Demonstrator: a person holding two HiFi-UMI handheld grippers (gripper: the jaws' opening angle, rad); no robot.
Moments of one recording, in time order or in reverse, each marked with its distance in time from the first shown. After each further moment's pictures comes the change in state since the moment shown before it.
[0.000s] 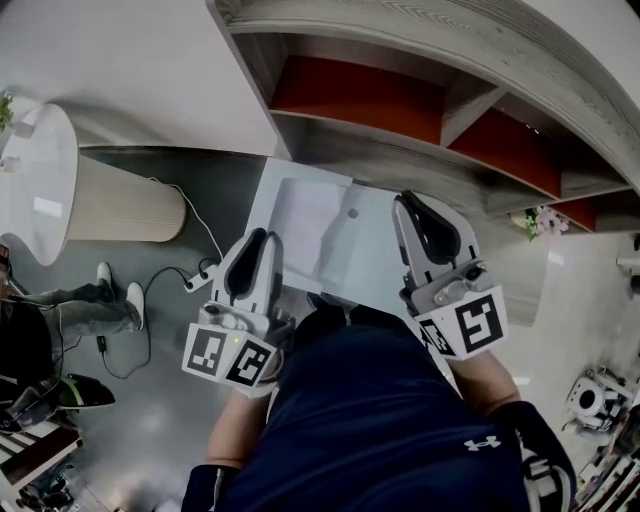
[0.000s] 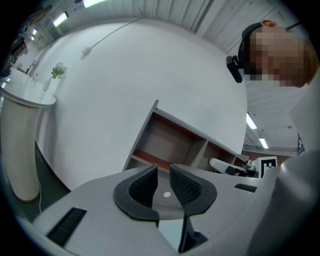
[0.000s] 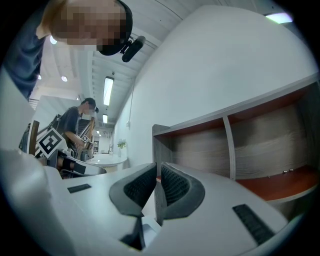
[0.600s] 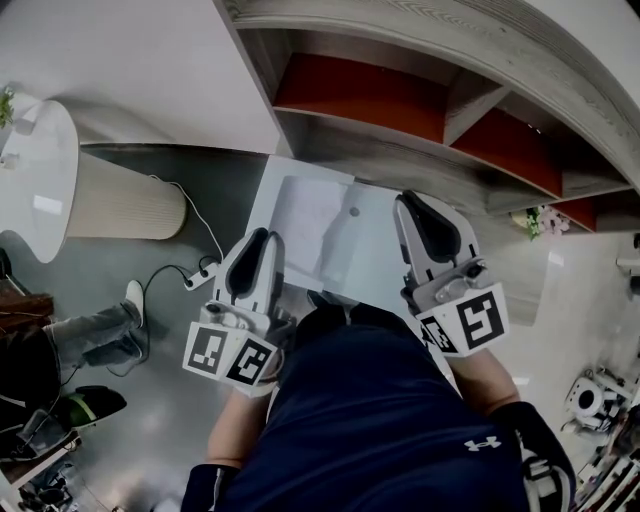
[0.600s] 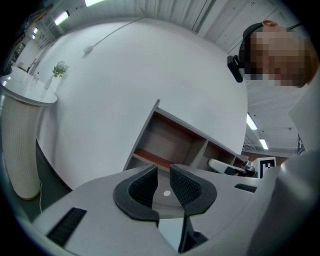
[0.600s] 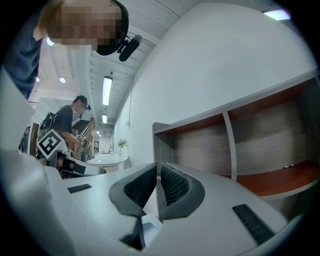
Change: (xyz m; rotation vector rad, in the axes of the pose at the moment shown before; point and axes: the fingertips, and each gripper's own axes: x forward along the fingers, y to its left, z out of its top) left arm -0.004 0.003 -0.004 -0.013 0.007 0.001; right arm 0.000 0.002 -0.007 0.024 0.020 0.003
